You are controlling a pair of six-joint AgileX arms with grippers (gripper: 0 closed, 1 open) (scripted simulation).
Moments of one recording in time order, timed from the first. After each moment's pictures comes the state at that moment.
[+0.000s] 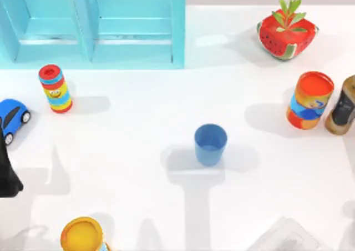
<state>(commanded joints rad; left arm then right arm) 0.00 0.00 0.00 0.00 0.00 0.00 -0.64 1.37 0.99 -1.01 -0.08 -0.63</state>
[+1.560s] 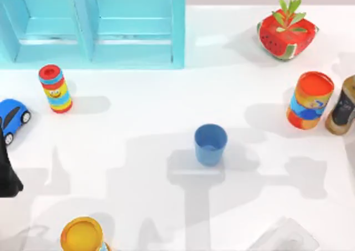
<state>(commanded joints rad) 0.00 0.00 0.00 0.00 0.00 0.00 -0.12 1.67 1.65 -1.36 -0.04 -0.09</state>
